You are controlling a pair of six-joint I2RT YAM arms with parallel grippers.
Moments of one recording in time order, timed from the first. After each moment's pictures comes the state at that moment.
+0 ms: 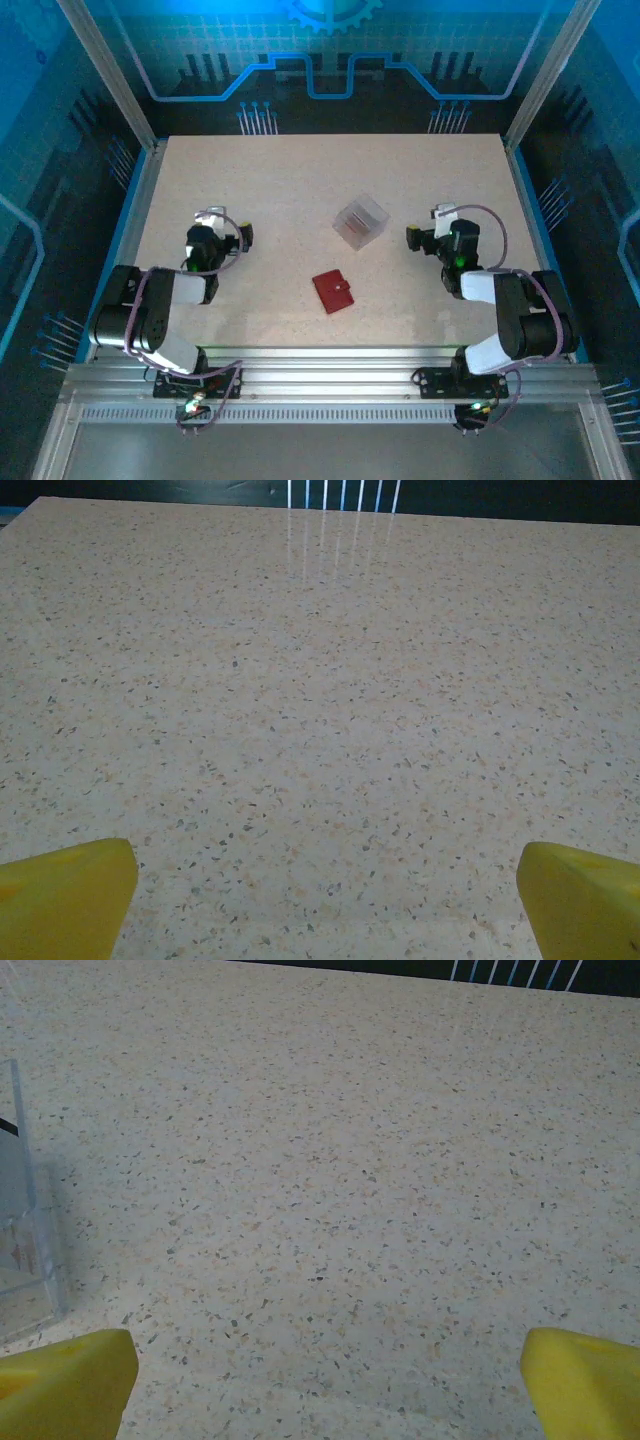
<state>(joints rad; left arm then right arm) -0.03 1.54 0.37 0.80 -0.03 -0.09 0.04 1.49 0.42 0.63 -0.06 -0.07</state>
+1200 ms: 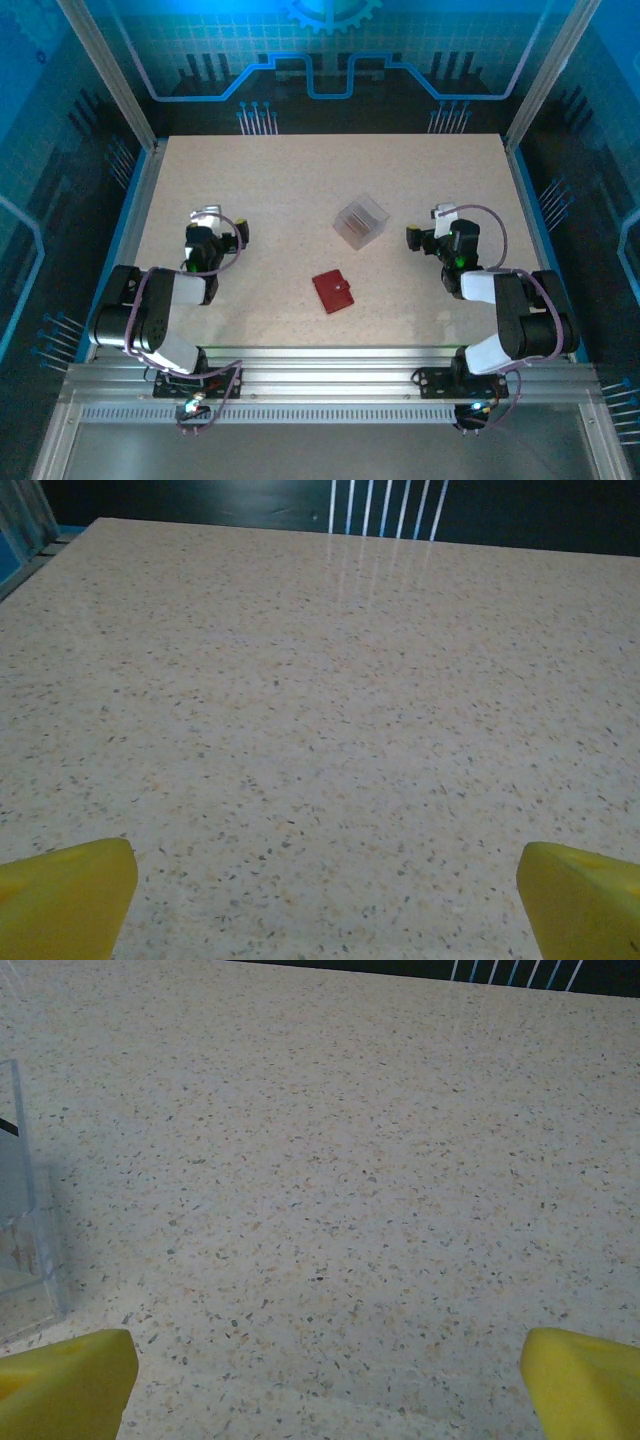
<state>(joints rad) -0.02 1.54 0.36 0.84 -0.11 -0.11 0.04 1.49 0.42 0.63 -0.06 -0.07</state>
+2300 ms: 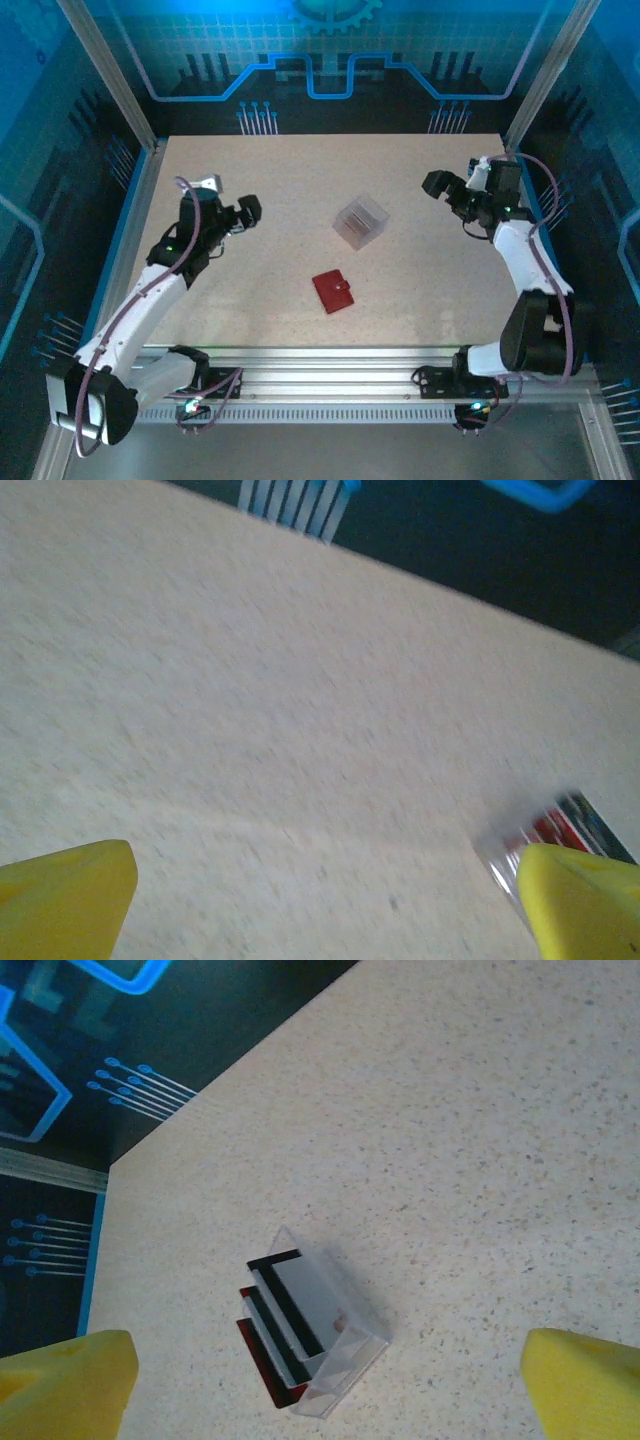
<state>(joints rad) -0.26 1.07 0.87 -0.37 -0.10 -0.52 -0.12 1.35 1.02 -0.31 -0.51 0.51</state>
